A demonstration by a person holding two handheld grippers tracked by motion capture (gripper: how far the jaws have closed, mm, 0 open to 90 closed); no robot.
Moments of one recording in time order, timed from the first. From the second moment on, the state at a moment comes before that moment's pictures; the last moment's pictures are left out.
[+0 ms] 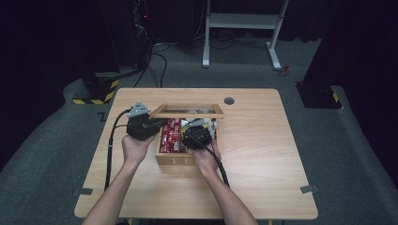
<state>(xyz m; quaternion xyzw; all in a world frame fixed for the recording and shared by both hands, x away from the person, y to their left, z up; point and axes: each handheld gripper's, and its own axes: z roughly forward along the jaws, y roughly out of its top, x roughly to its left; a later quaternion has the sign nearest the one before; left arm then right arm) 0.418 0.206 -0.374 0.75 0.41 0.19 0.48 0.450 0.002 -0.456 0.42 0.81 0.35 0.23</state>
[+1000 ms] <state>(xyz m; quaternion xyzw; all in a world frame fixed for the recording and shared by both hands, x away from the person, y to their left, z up) 0.419 0.206 -0.372 0.75 0.41 0.19 0.48 0.449 -0.003 -0.455 0.40 0.82 0.35 0.22</state>
